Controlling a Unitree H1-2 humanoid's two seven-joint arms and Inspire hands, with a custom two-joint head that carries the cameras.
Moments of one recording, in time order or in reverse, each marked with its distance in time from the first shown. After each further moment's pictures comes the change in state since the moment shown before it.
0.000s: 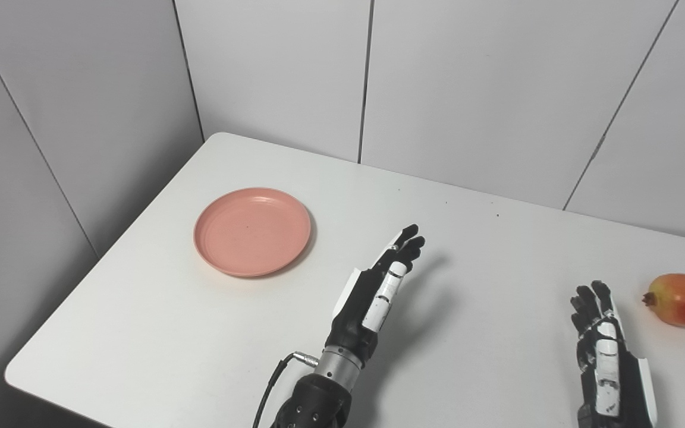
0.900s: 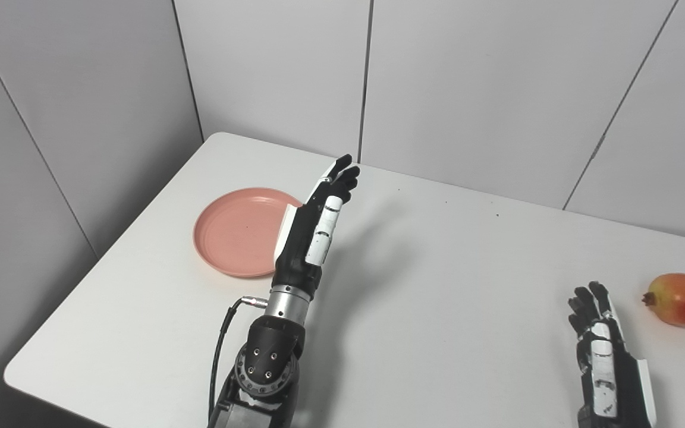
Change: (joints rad) left arm -0.127 0.081 0.185 -0.025 -0.006 -0.021 0.042; right arm 0.003 0.007 -0.005 -0.002 -0.025 -0.001 -0.002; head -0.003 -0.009
